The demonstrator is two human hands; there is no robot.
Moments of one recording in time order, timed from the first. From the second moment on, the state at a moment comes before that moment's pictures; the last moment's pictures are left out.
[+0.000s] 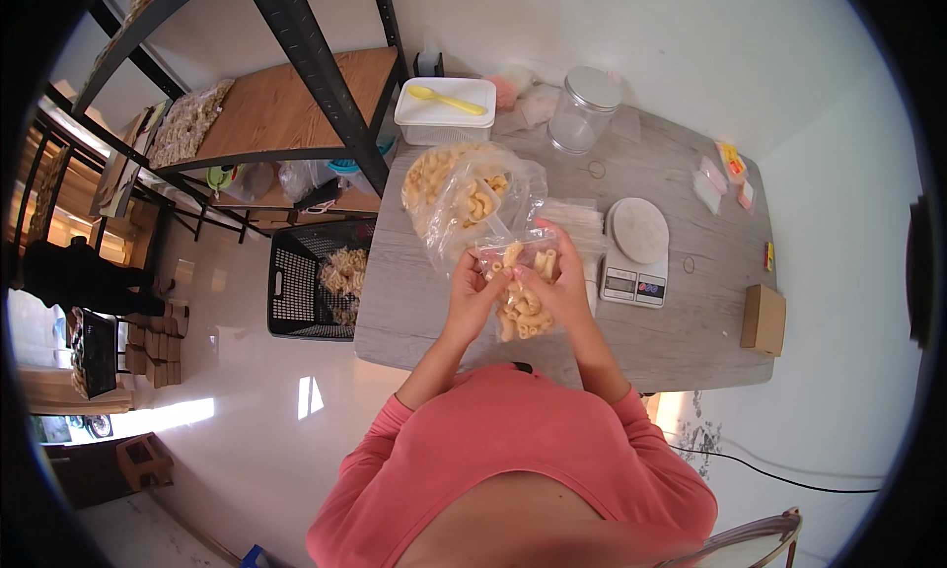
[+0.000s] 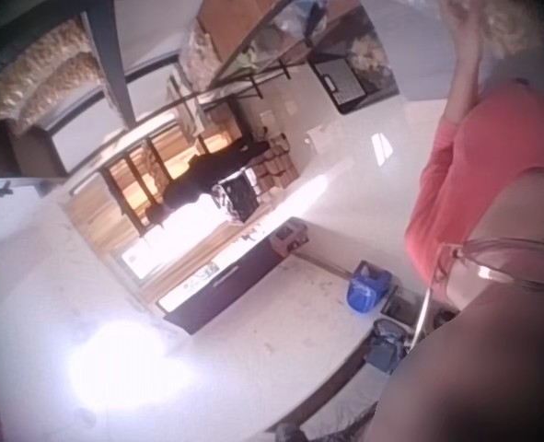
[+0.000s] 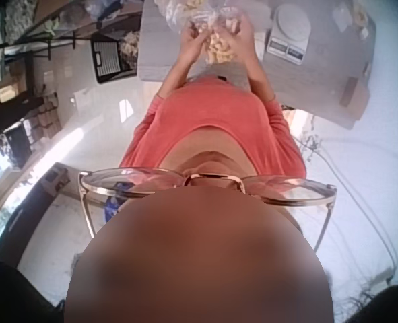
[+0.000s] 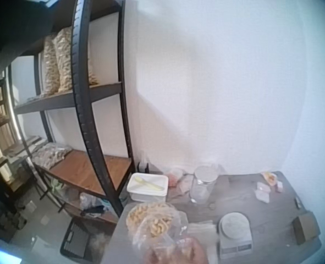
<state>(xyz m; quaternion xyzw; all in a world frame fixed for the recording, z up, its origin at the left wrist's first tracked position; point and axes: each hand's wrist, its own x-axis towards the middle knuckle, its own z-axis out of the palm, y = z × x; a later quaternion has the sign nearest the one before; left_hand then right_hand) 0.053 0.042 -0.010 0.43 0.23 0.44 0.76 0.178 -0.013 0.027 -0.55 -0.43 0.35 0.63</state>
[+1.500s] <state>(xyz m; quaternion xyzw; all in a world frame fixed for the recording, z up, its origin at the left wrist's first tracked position) 0.066 0.045 0.017 0.57 0.18 0.22 0.77 0.224 -0.028 0.036 -0.57 -0.38 0.30 0.66</state>
